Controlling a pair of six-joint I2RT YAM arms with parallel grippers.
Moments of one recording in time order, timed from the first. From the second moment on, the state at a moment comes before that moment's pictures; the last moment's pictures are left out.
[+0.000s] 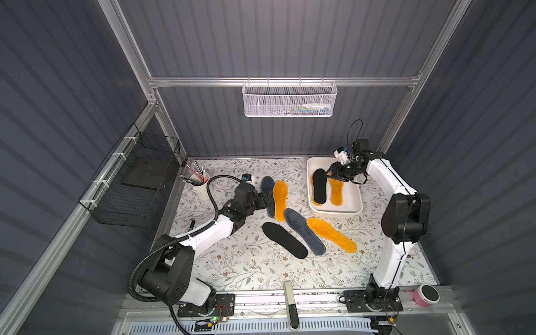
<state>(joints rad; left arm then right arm) -0.53 1.46 0.84 0.09 -0.01 -0.53 0.04 1.96 1.75 -0.87 -0.54 0.12</state>
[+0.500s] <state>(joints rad) -0.52 1.60 0.94 -0.07 0.01 -0.59 0.25 1.59 1.35 -0.76 -0.63 0.11</state>
